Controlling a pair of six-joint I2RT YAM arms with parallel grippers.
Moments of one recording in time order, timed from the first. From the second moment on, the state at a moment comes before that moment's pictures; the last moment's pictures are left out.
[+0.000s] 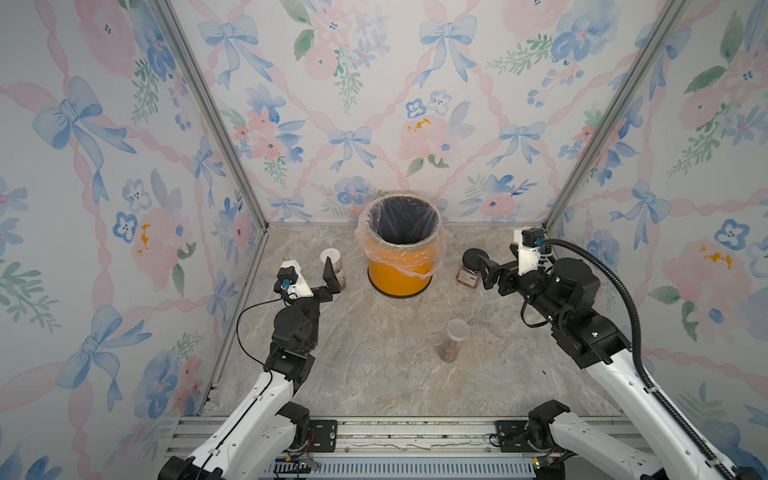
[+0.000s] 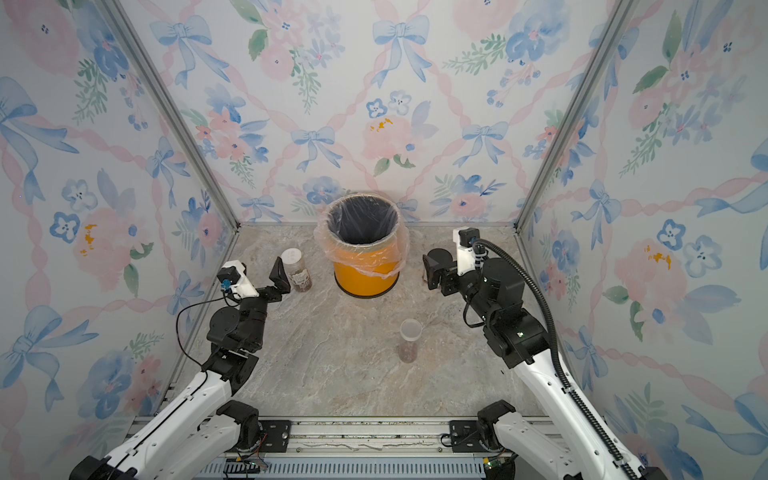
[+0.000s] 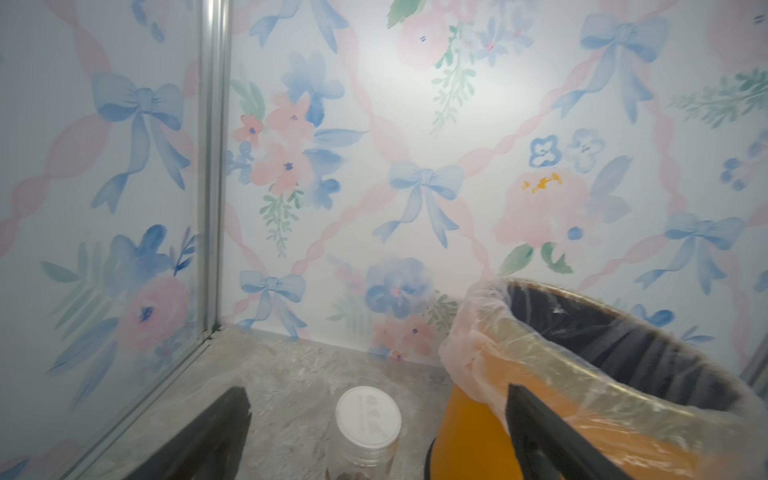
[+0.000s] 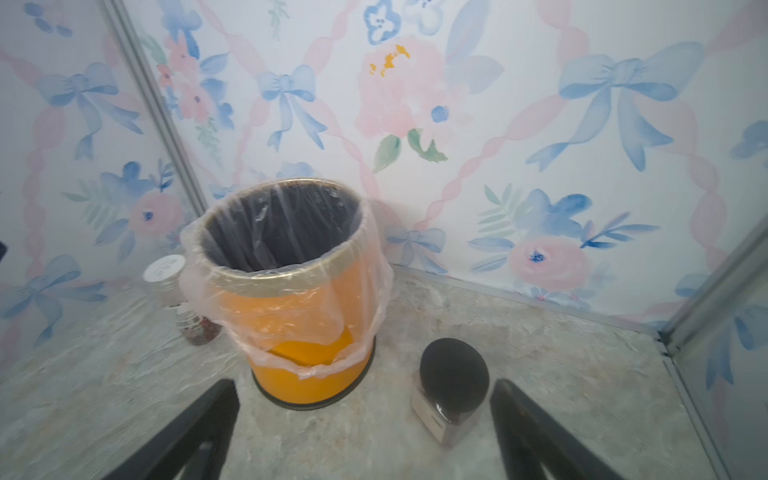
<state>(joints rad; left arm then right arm) -0.33 0.76 0.42 0.55 -0.31 -0.16 0.50 1.07 1.26 -0.41 0.03 0.04</state>
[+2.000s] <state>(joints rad) -0.64 0.83 0.44 0.25 0.03 -0.24 0.76 1.62 1.46 -1.17 0.04 0.02</state>
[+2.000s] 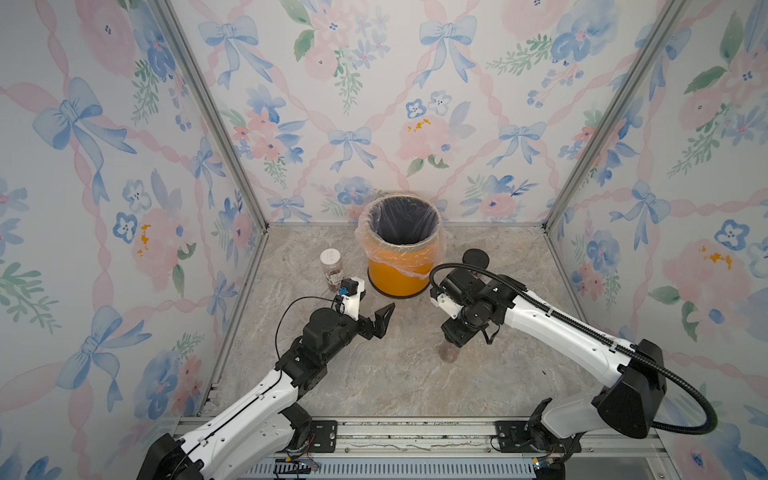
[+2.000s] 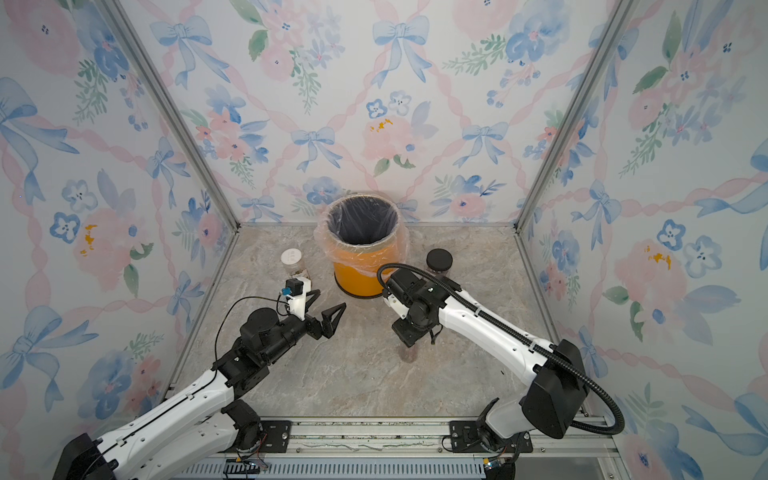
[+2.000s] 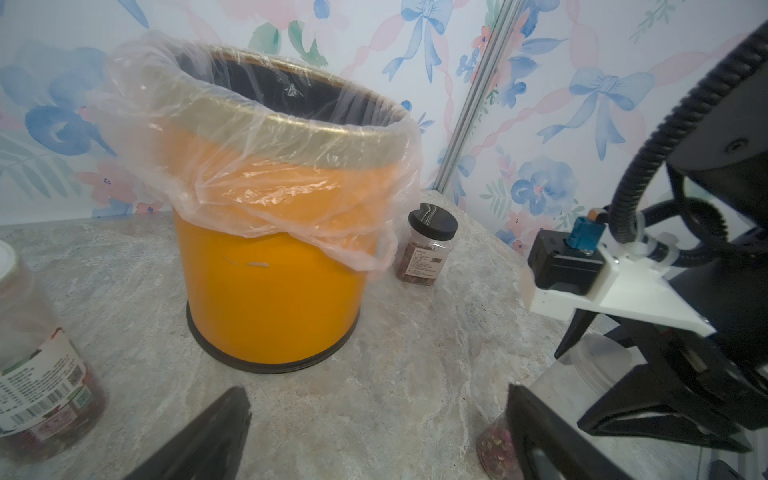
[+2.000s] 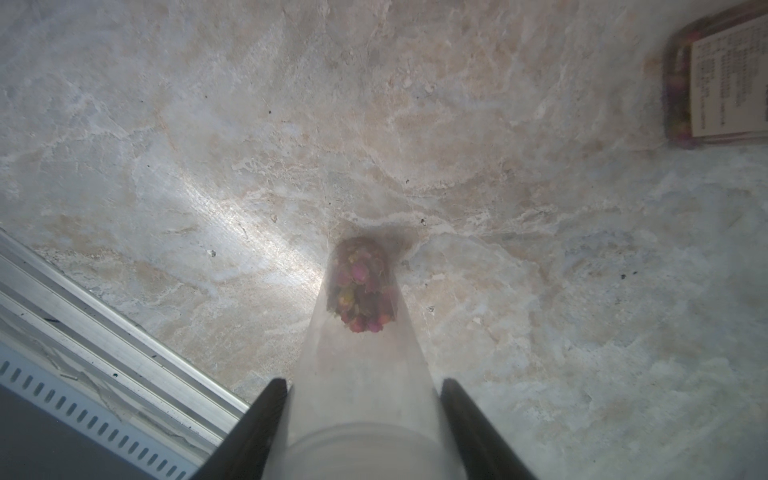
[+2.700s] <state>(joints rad) -0.97 1.02 0.39 0.51 0.12 0.27 0.74 1.57 1.75 -1.25 -0.16 0.05</state>
